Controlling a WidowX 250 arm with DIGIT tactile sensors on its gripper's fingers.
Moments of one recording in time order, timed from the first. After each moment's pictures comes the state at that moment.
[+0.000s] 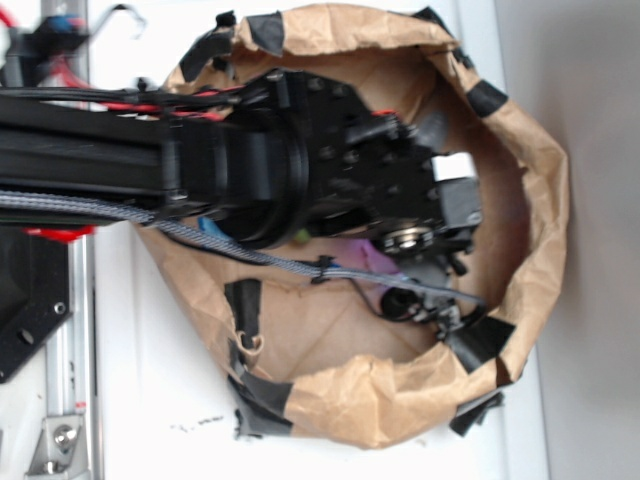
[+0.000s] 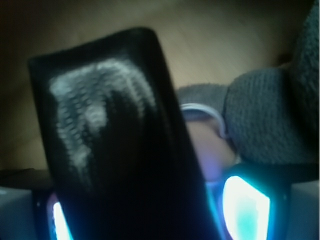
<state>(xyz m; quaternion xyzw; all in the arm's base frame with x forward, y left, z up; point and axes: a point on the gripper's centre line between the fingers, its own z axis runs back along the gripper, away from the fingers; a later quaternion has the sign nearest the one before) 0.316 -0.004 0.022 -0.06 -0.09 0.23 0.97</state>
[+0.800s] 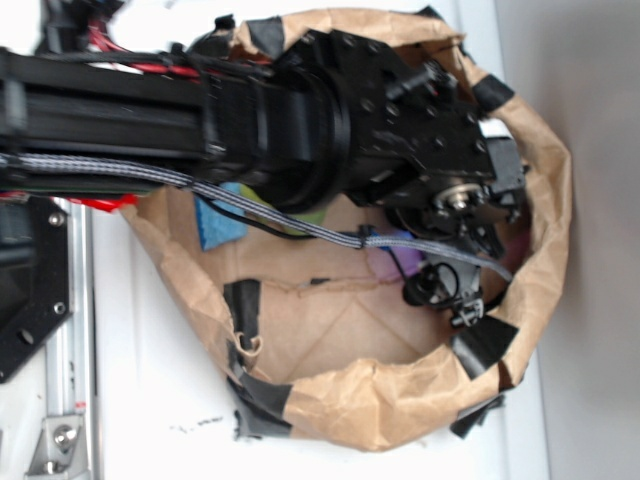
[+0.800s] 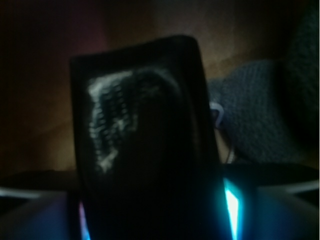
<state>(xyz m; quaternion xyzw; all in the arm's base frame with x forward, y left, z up) 0.322 0.002 0.042 -0.08 -0.09 0.16 0.98</state>
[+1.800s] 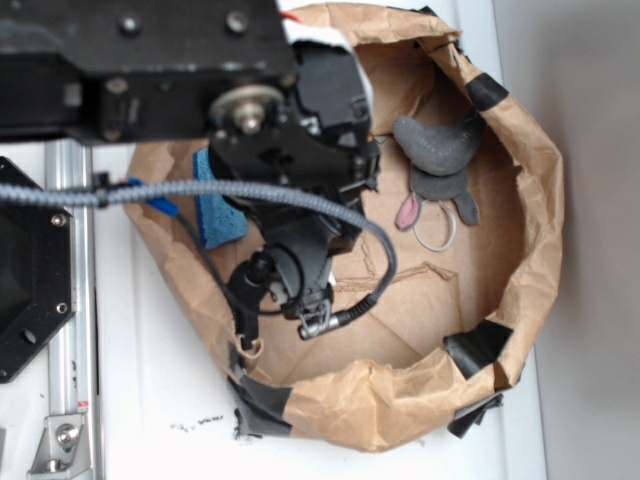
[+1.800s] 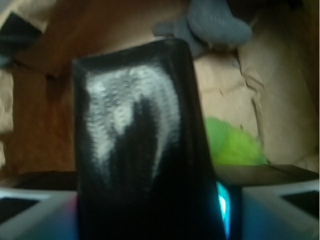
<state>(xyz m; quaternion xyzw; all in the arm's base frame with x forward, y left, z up) 0.233 0.001 0.134 -0.09 -0.03 0.14 0.99</state>
